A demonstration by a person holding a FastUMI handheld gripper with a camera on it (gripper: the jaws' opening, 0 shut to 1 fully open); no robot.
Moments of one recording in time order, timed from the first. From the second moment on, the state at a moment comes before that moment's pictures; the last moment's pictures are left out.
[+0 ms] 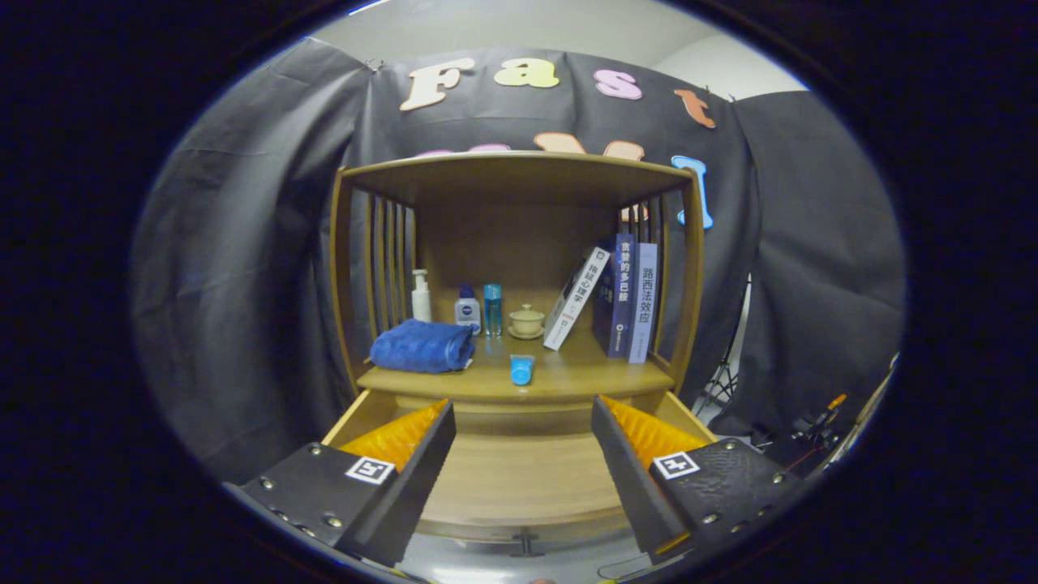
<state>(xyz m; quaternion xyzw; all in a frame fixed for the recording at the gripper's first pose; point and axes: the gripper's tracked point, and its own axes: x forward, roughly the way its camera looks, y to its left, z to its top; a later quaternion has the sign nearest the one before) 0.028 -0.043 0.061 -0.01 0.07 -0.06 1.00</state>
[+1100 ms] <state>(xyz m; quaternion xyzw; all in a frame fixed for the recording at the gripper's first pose) -0.019 -0.038 -0.023 -0.01 0.04 -0.06 1.00</state>
